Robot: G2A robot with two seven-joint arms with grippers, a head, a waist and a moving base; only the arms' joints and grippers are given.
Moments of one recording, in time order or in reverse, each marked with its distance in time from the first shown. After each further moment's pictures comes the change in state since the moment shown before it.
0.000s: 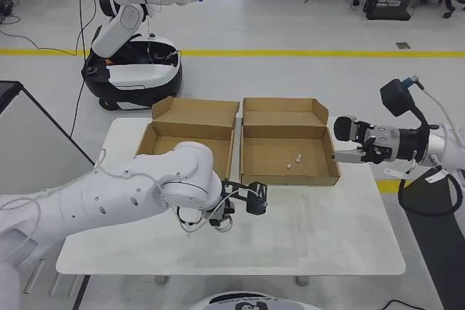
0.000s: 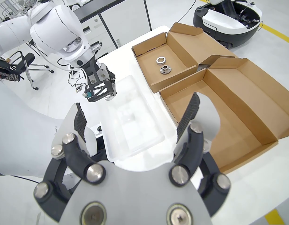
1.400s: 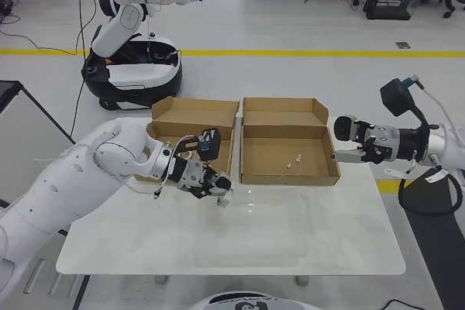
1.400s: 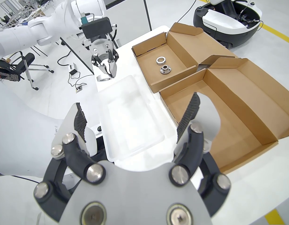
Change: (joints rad) left arm 0.306 0.197 -0.389 0.296 -0.367 -0.543 0.540; right arm 0.000 0.000 0.000 0.000 0.000 0.000 0.000
